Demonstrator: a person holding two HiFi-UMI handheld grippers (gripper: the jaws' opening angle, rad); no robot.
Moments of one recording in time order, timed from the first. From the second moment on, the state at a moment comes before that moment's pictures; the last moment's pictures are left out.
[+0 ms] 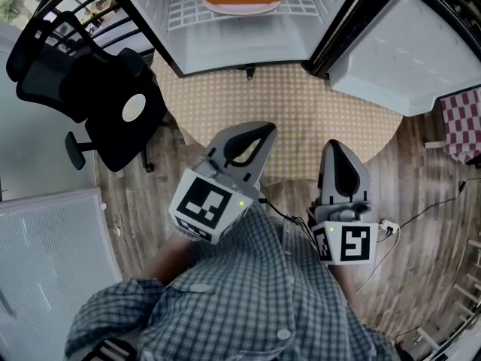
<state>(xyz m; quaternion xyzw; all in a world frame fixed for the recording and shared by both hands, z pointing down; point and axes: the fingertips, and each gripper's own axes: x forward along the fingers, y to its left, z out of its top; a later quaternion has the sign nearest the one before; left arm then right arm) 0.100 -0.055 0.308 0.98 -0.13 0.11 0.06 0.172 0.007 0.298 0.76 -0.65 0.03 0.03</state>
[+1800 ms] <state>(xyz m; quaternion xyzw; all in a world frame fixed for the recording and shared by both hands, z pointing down) 0.106 -0.191 0.314 0.93 -0.34 0.08 0.15 0.199 -0.226 0.310 0.54 -0.76 0.30 -0.18</state>
